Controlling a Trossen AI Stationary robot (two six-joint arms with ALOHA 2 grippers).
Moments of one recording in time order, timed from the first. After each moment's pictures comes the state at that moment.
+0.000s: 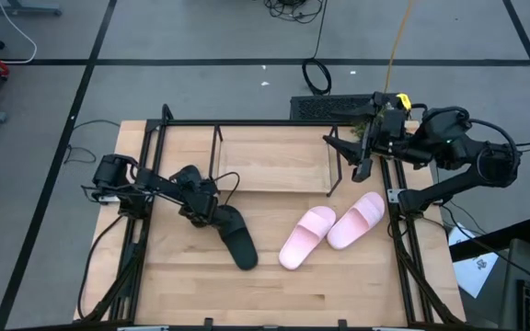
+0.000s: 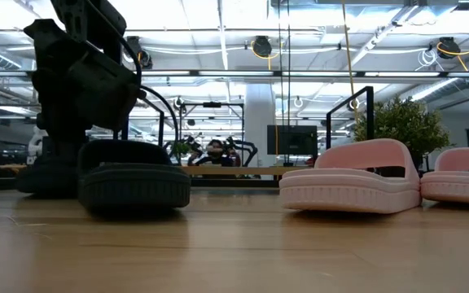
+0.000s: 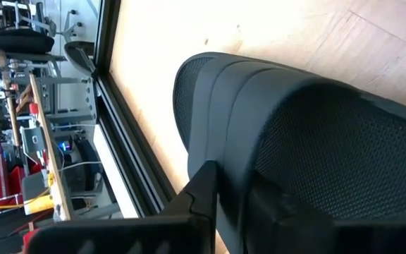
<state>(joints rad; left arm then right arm) -0.16 1.77 0.89 -1.28 -0.62 -0.98 0.10 1.09 1.47 -0.25 0.34 -0.12</state>
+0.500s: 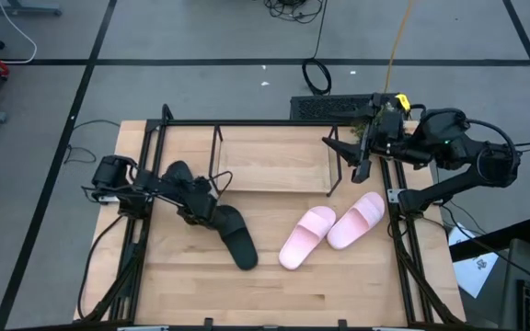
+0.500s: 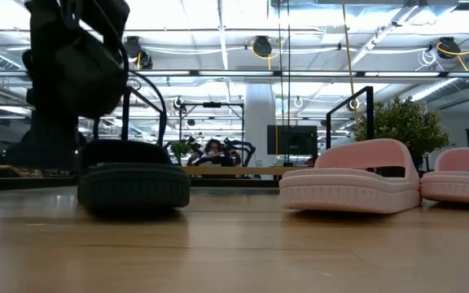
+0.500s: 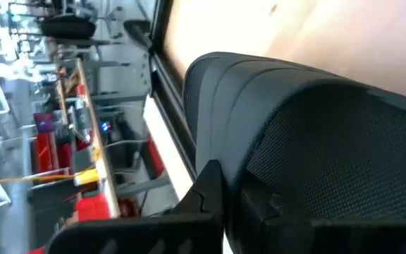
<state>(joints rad) -0.21 1.76 0.97 -1.58 -0.61 -1.11 0.10 1.09 1.47 -0.28 0.34 -0.12</state>
